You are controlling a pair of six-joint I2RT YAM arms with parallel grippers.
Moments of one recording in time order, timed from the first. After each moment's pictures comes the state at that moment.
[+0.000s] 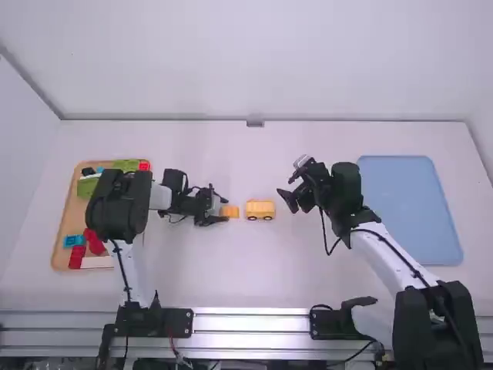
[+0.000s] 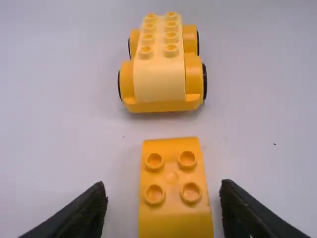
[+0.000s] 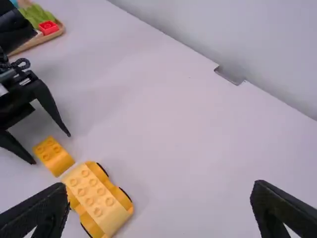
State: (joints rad) left arm 0.00 2.10 0.88 -0.02 1.11 1.37; right arm 0.22 1.30 0.63 0.12 -0.48 -0.37
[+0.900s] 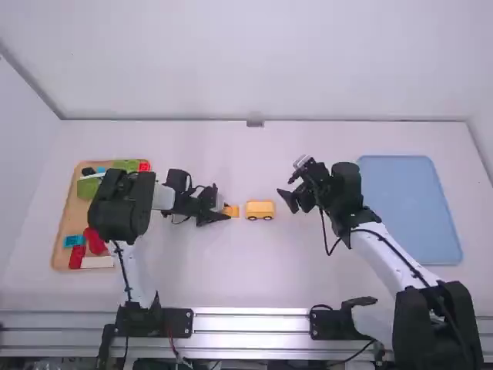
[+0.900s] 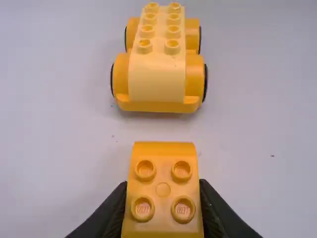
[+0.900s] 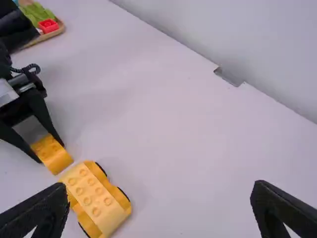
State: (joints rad) left arm -0.03 2.09 0.88 -0.05 1.06 1.27; right arm 0.21 1.30 0.63 0.12 -0.49 -0.40
